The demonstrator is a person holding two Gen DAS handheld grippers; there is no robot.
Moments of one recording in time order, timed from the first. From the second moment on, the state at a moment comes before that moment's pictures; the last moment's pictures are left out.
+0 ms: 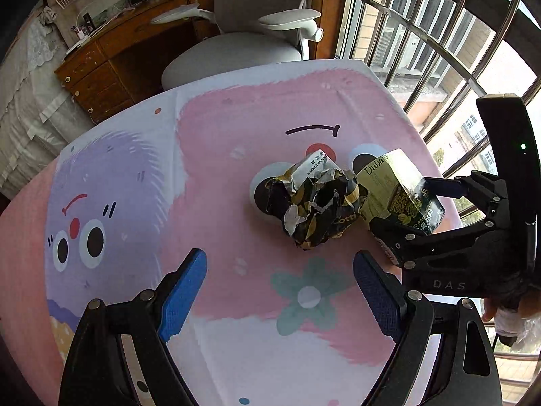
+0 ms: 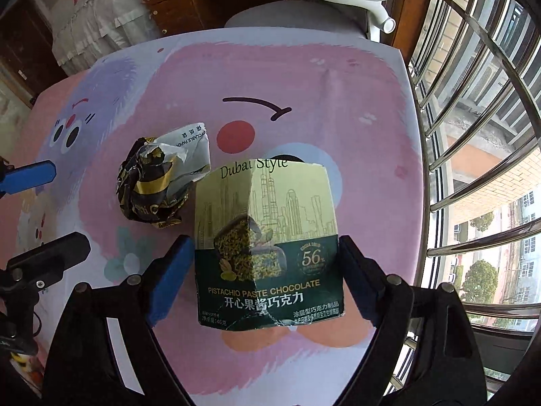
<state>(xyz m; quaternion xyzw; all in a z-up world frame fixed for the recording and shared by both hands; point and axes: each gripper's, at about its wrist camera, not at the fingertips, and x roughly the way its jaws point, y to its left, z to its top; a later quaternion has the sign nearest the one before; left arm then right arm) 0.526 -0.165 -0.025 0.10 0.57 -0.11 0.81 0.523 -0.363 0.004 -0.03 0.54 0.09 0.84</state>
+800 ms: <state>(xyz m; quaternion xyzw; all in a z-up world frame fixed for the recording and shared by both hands) 0.600 -0.221 -0.089 0.12 0.63 -0.18 0.75 0.516 -0.384 -0.015 -0.01 0.56 0.09 0.83</state>
